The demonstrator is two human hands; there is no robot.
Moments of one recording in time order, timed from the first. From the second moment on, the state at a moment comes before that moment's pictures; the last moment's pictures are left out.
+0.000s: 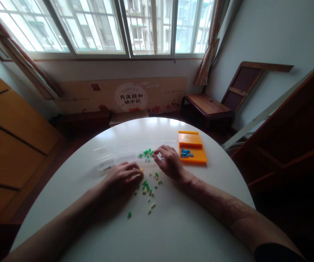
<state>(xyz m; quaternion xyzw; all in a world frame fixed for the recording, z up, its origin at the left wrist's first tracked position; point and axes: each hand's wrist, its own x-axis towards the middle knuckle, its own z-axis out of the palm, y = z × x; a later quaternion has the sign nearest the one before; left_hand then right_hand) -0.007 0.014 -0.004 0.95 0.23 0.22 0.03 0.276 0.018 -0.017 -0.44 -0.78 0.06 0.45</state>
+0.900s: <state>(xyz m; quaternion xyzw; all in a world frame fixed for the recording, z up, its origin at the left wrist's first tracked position) -0.004 0.011 0.009 0.86 0.38 0.34 -0.02 0.309 0.001 0.019 -0.23 -0.93 0.14 0.24</state>
